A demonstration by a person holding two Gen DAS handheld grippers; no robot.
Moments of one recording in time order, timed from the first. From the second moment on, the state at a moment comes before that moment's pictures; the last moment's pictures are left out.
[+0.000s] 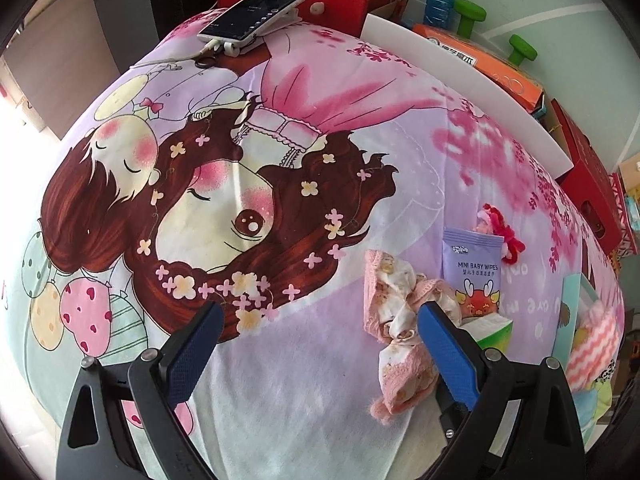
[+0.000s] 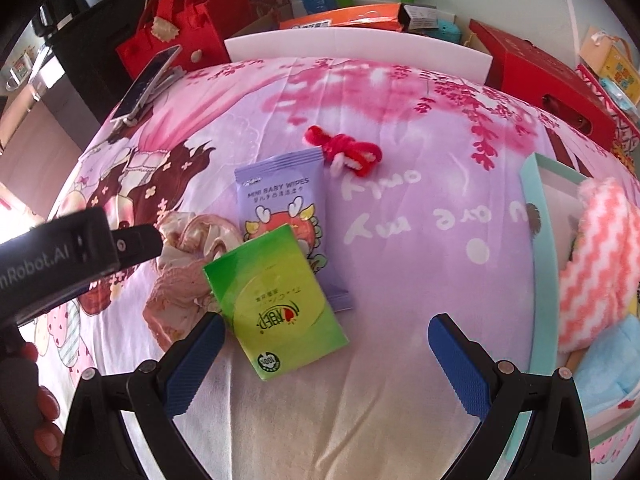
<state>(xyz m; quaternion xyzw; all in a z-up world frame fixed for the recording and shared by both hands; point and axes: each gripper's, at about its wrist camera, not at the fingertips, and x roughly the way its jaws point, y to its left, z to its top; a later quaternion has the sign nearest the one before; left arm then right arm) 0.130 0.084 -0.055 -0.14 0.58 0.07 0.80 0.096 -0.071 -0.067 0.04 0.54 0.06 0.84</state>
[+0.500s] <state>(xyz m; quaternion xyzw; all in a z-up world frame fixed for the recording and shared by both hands) 0.131 0.086 -0.052 -0.16 0.57 0.07 0.80 0.103 -0.061 -0.077 0.03 0.54 0.07 0.84</state>
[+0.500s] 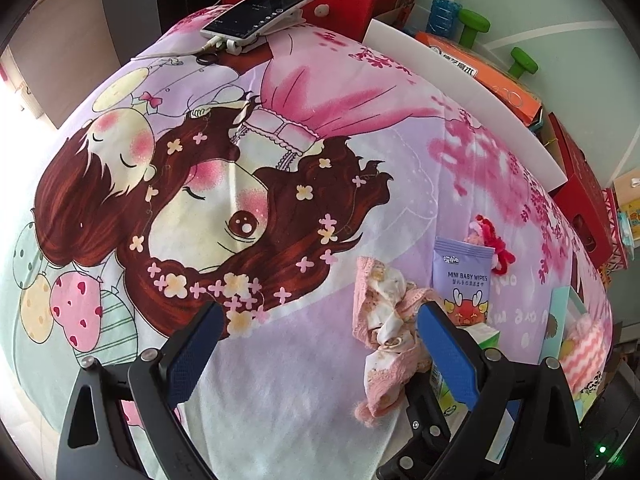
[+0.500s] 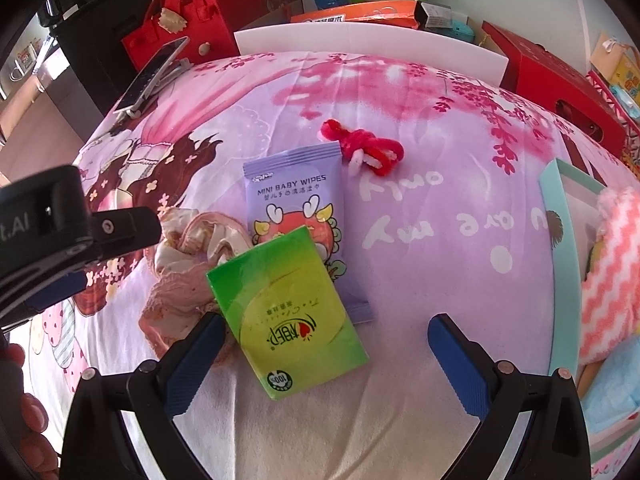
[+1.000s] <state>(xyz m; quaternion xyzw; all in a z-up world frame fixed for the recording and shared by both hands) 0.135 0.074 -0.062 -0.16 0.59 0.05 0.79 0.104 -0.078 -0.073 0.05 0.53 0.06 0.84</state>
